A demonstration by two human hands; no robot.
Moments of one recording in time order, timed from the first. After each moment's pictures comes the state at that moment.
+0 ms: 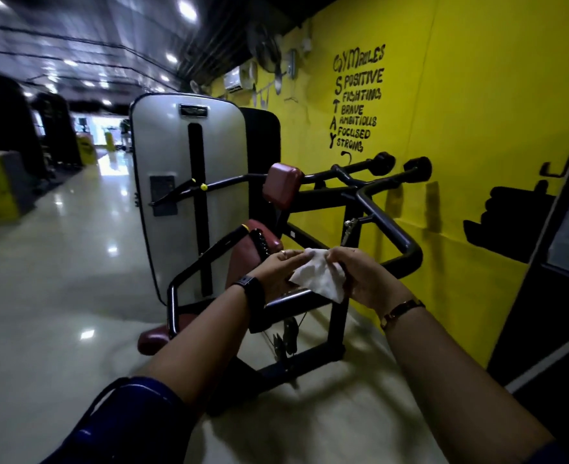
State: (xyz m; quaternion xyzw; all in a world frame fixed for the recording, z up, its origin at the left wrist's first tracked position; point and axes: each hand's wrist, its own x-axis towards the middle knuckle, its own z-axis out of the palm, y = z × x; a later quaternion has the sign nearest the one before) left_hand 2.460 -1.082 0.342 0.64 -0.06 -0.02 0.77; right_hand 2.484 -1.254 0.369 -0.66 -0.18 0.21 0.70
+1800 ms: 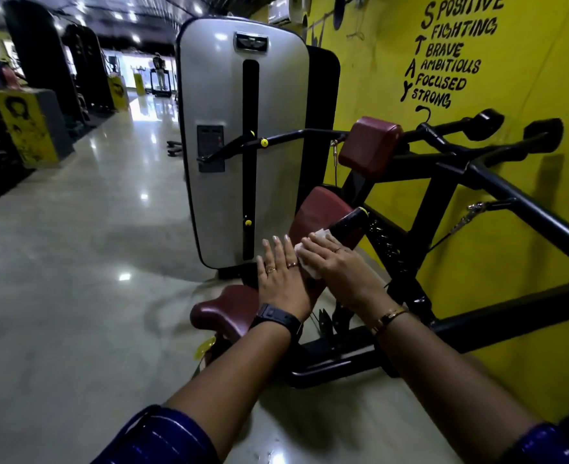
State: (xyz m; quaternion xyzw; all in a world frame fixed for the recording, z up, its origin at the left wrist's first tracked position) left_hand 2.508 -0.872 0.241 0.96 0.21 0.13 0.12; right_hand 2.571 -0.979 0.273 -0.77 -0.53 -0.34 0.04
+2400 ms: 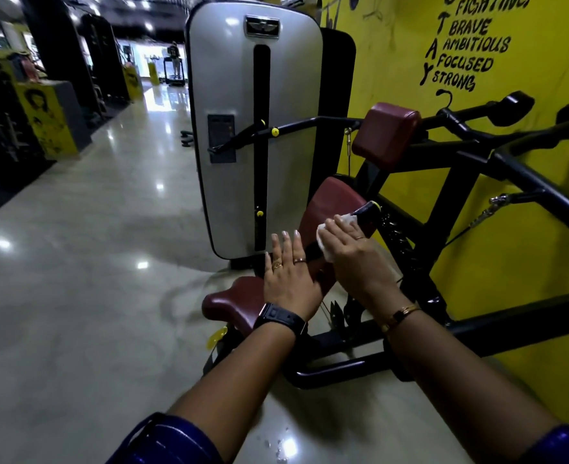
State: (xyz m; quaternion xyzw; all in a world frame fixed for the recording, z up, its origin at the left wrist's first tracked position) left_hand 2.511 -0.869 0.240 0.96 0.20 0.14 0.16; right_hand 2.581 -0.977 0.271 -0.83 -0.44 -0.34 0.07
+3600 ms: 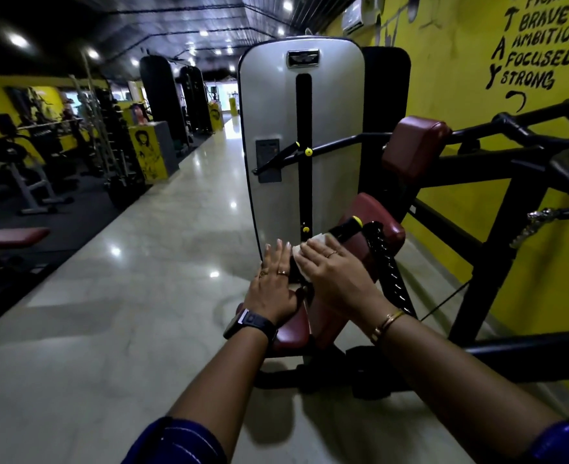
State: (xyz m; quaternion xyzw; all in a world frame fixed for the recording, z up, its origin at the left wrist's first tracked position) left_hand 2.512 -0.877 0.236 0.96 0.20 0.18 0.11; right_hand 2.606 -1.001 0.274 -0.74 -0.57 -0.35 0.04
